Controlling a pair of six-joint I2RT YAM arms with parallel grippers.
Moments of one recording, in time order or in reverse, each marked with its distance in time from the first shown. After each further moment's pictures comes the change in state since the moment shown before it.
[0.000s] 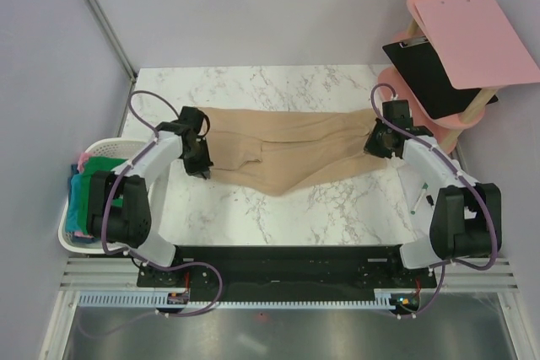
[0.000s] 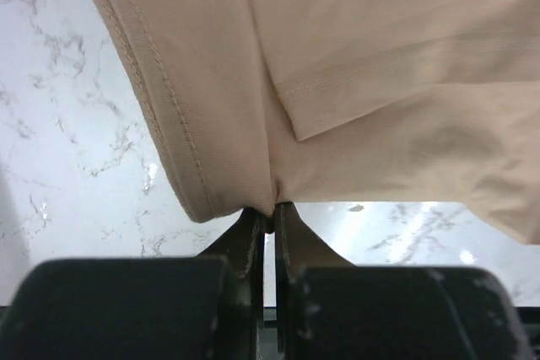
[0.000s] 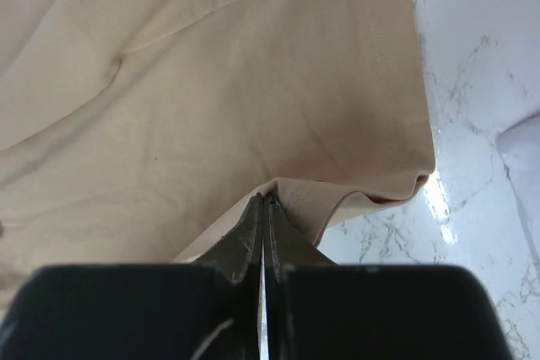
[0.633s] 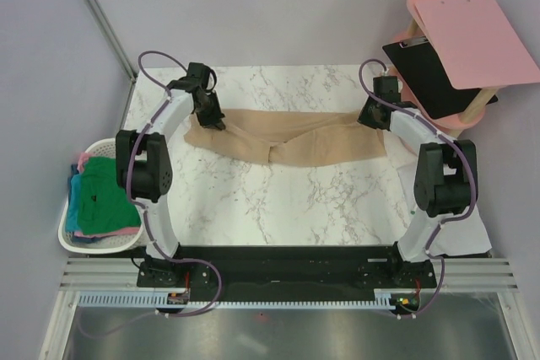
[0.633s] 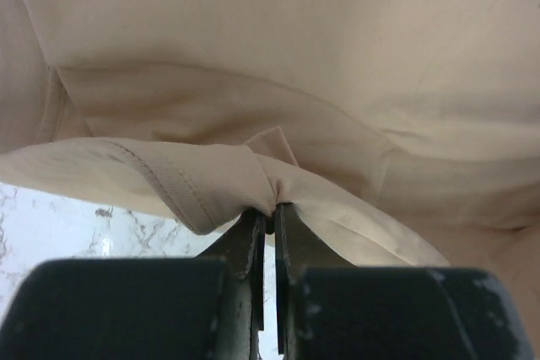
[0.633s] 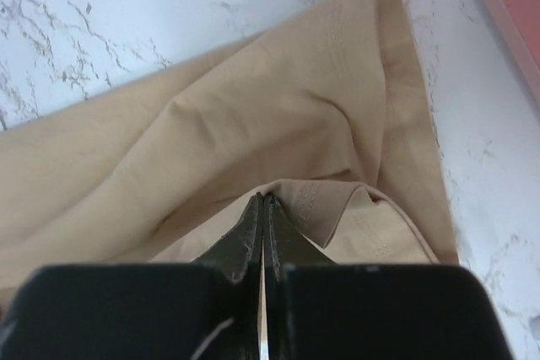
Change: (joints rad) left arm 0.023 0.367 0.562 0.030 0.105 -0.012; right arm 0.000 0.319 0.286 0.155 0.069 -0.050
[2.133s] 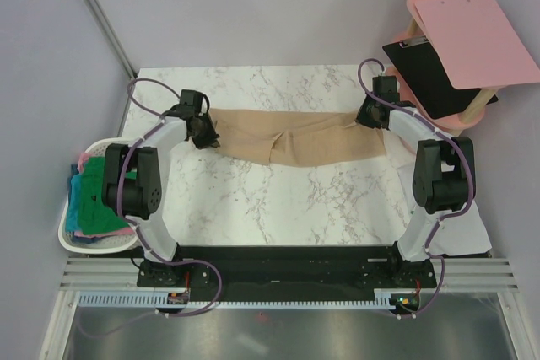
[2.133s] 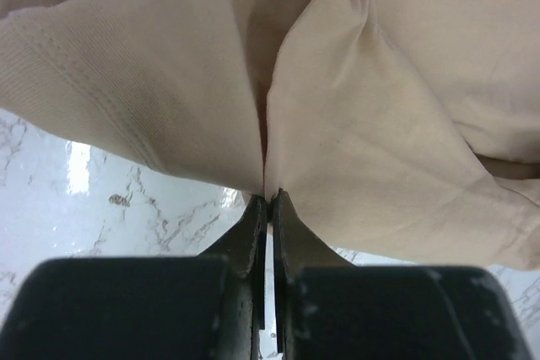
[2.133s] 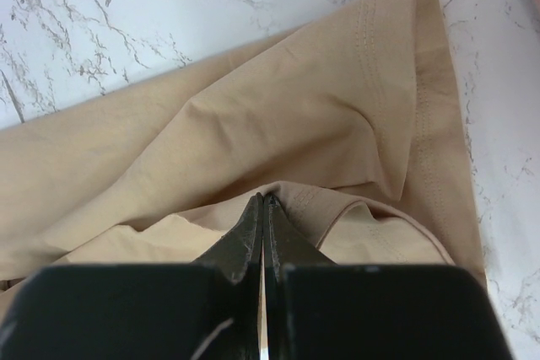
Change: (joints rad) left arm 0.035 -0.134 -0.383 0.315 -0.011 -0.063; right arm 0.000 0.059 0.030 0.032 -0.059 -0.001
